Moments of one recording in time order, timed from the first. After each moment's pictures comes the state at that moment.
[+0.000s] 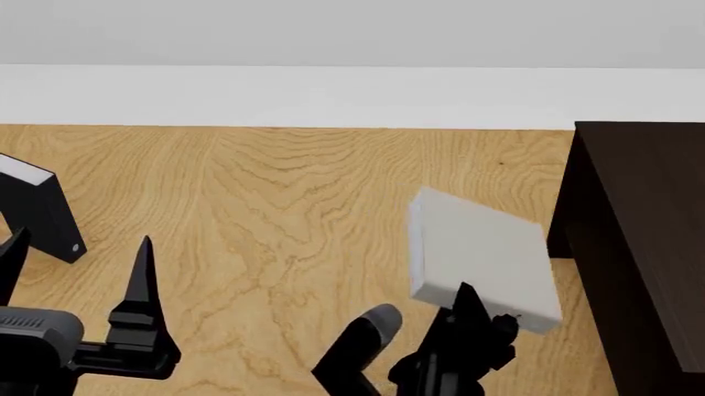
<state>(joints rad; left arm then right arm) -0.23 -0.35 0.27 0.61 -0.38 -0.48 -0.41 0.76 0.43 -1.15 -0.18 0.19 1.17 0.86</state>
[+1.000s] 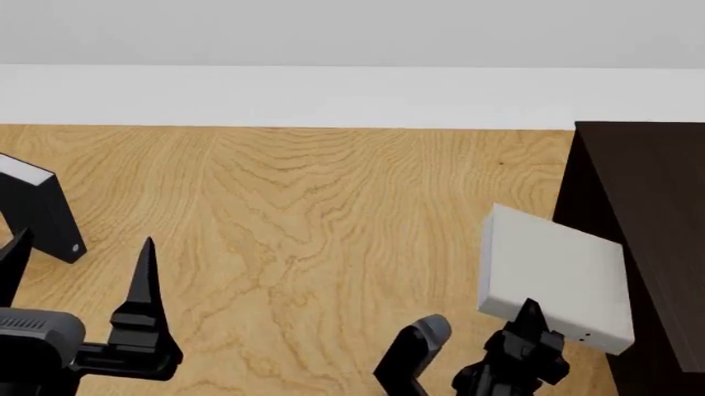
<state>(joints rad) -0.23 -0.36 0.29 0.60 -0.39 -0.46 -0.42 0.73 0.44 -1.14 0.03 0.15 1.13 0.90</state>
